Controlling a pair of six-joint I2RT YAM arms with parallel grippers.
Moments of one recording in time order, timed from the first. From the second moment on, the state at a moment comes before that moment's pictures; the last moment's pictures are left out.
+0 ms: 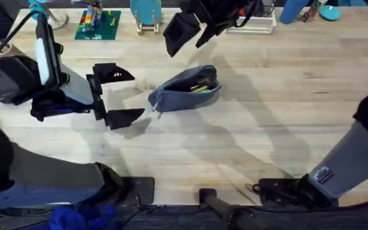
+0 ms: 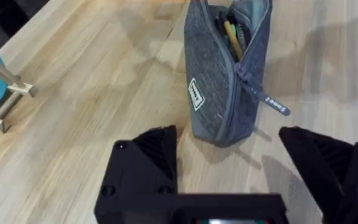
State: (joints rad) left arm 0.57 1.62 0.81 -1.09 1.16 2.06; right arm 0.52 1.96 2.03 -1.31 -0.49 -0.08
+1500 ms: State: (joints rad) left arm 0.52 1.62 0.81 -1.07 1.11 2.06; right arm 1.09 1.79 2.06 -1.61 0.28 1.18
